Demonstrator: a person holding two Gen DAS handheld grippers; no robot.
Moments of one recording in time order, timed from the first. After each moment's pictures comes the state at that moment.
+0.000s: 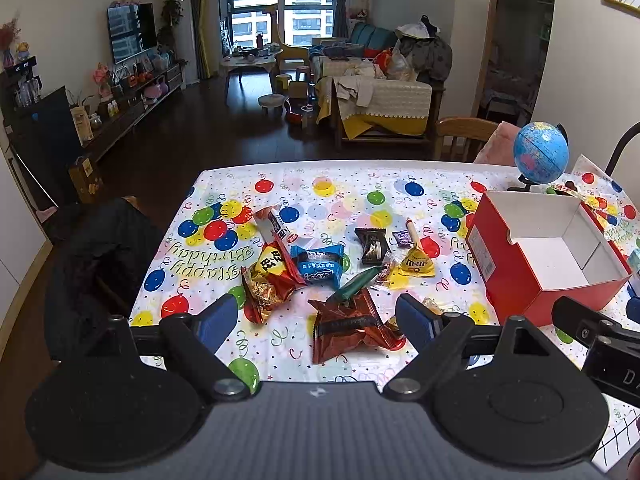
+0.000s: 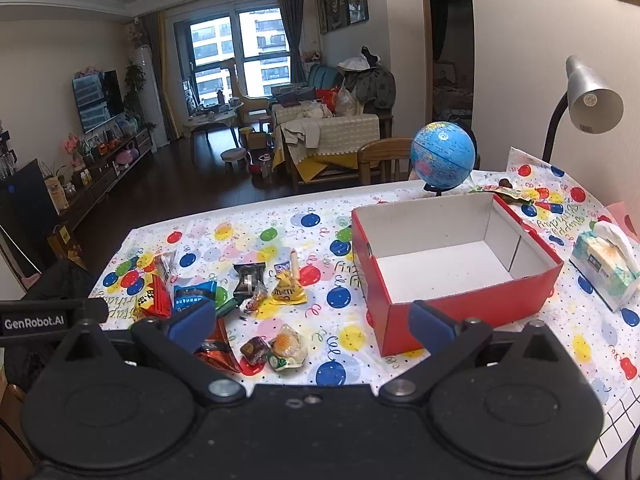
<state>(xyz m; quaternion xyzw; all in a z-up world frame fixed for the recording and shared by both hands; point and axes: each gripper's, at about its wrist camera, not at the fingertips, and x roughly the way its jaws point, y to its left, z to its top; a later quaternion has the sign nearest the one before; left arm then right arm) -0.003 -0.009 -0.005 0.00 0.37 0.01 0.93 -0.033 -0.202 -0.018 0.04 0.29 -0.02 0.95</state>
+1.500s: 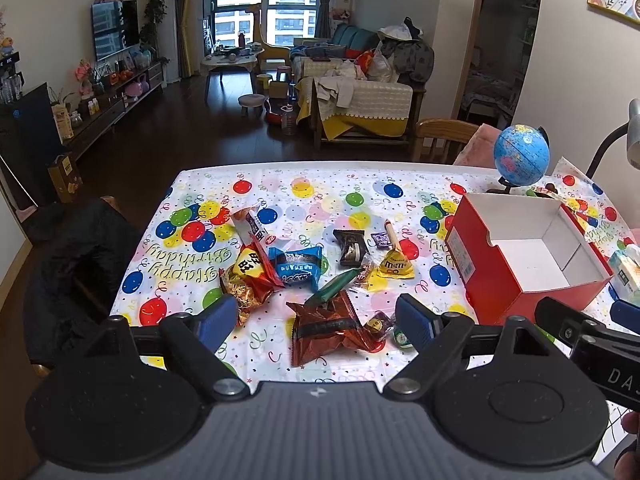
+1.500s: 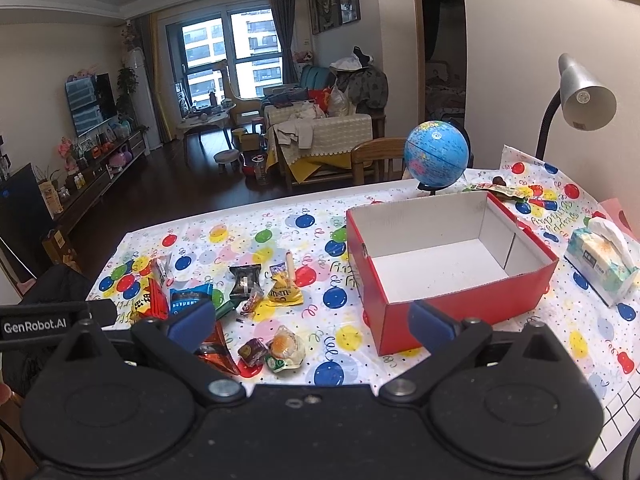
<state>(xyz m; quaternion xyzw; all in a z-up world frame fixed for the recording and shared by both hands) -0.001 -0.013 -0.002 -0.02 0.37 -0.02 0.93 -0.031 -0.202 -0.016 0.04 0.30 -0.03 0.95</state>
